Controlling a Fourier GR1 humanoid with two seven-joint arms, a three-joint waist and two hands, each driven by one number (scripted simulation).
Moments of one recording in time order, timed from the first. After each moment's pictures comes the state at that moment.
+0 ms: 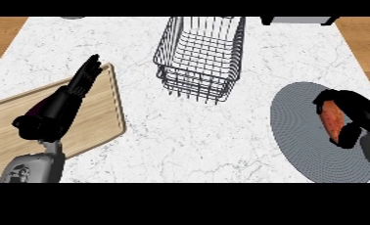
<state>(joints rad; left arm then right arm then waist) -0.15 0.17 0.07 -1.59 -0.08 -0.24 0.00 -0.35 -0.54 -0.07 -0.85 0.92 0.20 -0.34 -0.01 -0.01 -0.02</state>
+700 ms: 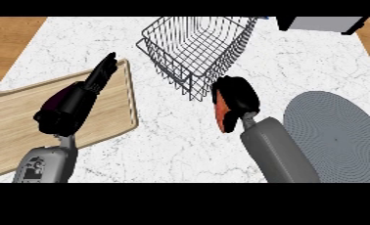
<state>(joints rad) -0.20 0.15 0.02 -1.57 -0.09 -0.26 0.01 -0.48 -0.06 0.31 -1.13 1.01 0.12 0.21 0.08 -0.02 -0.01</state>
